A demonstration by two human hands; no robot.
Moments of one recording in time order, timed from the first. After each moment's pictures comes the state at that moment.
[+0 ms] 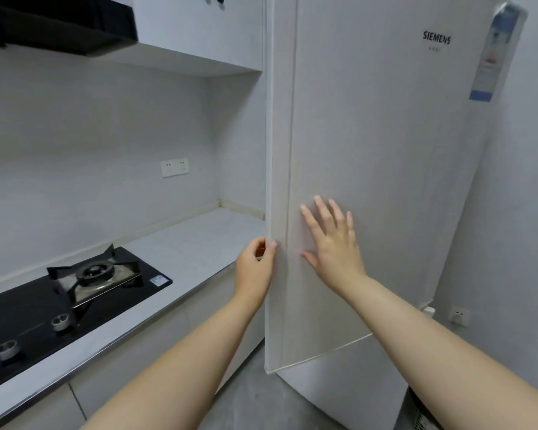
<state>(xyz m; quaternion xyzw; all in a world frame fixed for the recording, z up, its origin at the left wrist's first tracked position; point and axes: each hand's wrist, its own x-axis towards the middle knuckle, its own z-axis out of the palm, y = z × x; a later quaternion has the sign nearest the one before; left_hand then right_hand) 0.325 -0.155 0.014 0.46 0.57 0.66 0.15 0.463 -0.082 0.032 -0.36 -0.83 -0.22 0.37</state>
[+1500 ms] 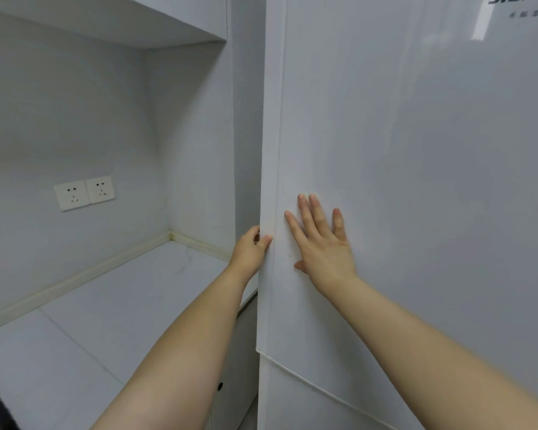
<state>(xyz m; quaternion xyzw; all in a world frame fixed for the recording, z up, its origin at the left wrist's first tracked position) 0.150 0.337 0.035 0.54 0.60 0.54 0.25 0.303 0.344 0.045 -0.47 -0.73 -0.47 0.17</state>
